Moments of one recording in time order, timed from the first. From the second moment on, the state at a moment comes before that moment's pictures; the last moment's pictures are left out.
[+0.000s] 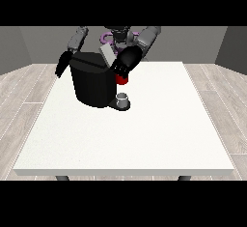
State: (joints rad) left arm -1.30 0.49 0.12 -0.63 -0.84 -0.28 -0.20; right arm -0.49 -0.06 -0.04 -1.30 0.19 -0.21 0.03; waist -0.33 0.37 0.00
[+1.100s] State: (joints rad) left arm -1.32 0.54 0.09 -0.64 -0.92 -0.21 -0.29; right arm -0.49 -0.08 -0.05 -1.29 0.21 -0.22 0.03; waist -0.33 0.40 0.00
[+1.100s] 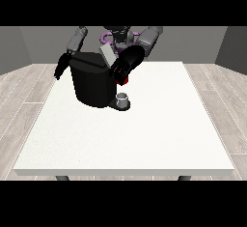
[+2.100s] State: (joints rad) left arm -1.04 0.29 0.18 -0.66 -0.74 -0.23 -0.28; right arm -0.27 -0.09 -0.12 -1.16 0.15 -0.19 -0.05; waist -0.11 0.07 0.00
